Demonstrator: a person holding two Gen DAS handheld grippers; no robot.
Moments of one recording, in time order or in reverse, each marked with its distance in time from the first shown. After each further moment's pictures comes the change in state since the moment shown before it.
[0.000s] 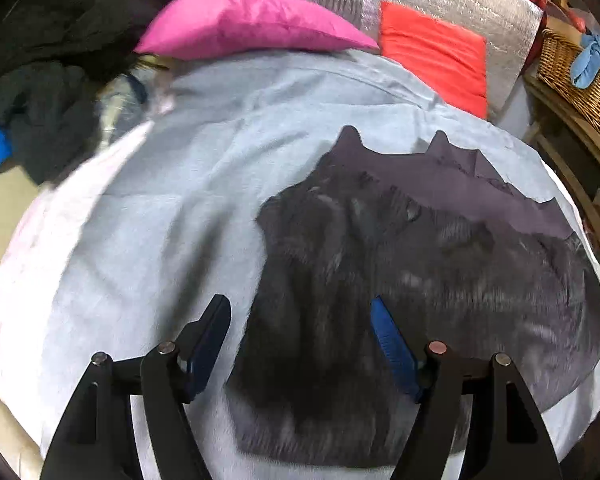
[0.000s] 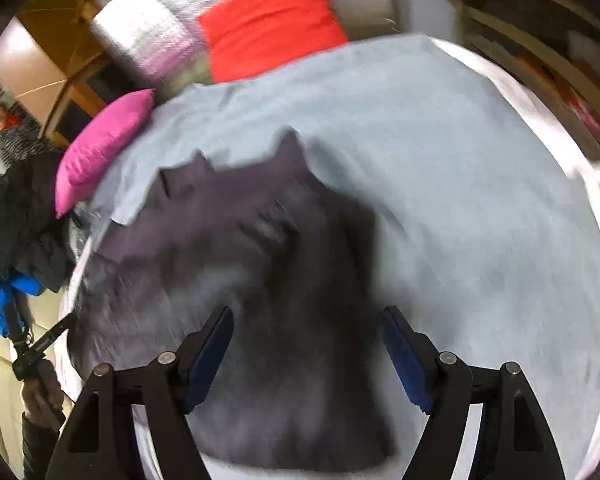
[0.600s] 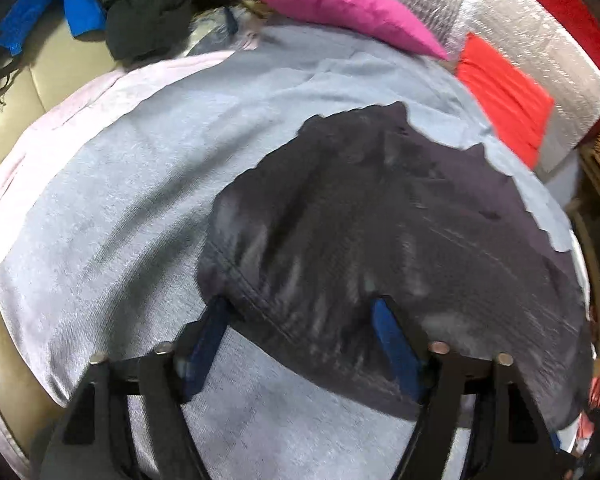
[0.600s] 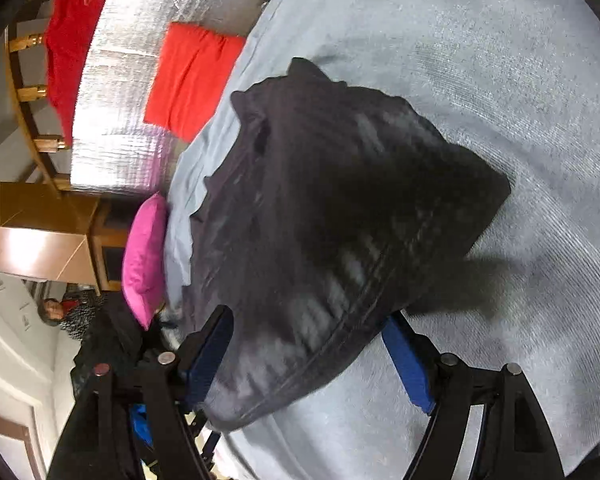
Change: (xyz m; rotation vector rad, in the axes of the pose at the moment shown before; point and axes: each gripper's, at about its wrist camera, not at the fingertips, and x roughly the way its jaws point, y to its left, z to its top) left arm 0.000 -0.020 -0.061 -0.375 0.054 0.089; right arm 0.027 -0.012 -0.123 0.636 -0.077 0.329
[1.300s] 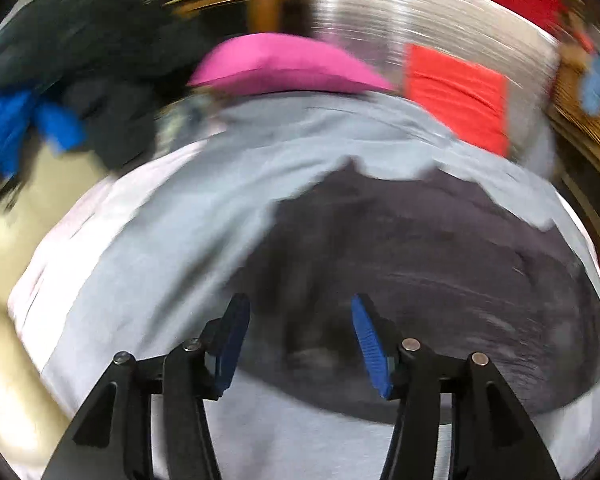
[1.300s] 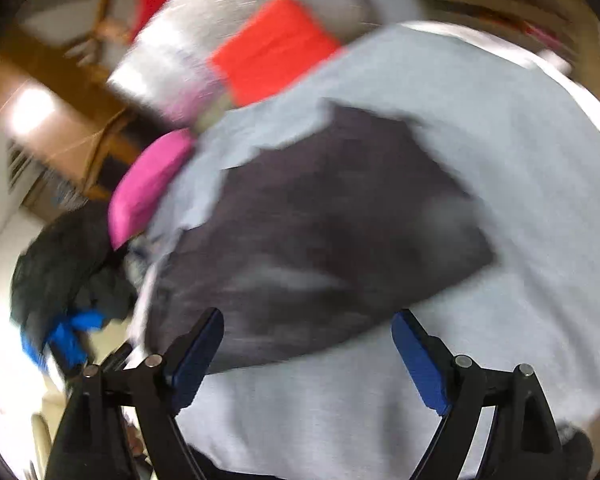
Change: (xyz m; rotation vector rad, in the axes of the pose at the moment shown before) left arm -0.061 -0.049 0.008 0.319 -0.198 0.006; right arm -0.056 0.101 -0.039 -0.506 0.000 -0.084
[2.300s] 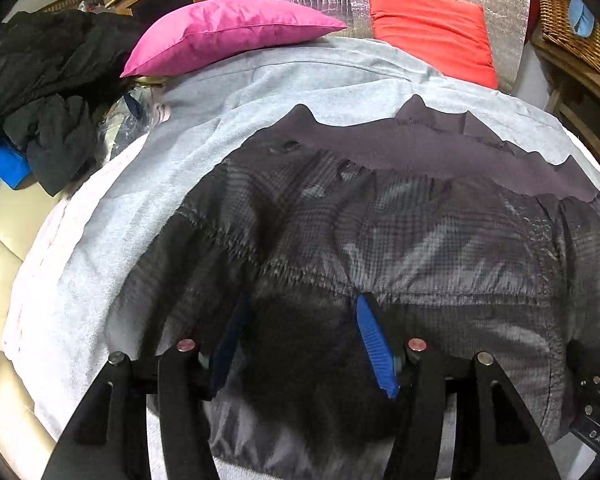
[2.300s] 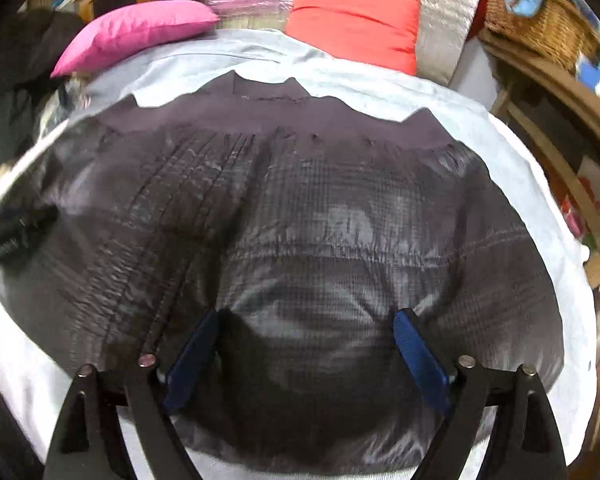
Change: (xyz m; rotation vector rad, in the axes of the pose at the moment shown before) left arm 0.065 -0.033 -0.003 0.121 0.131 0.058; right arm 0.130 0.063 -0.012 -0.591 0.068 -0.502
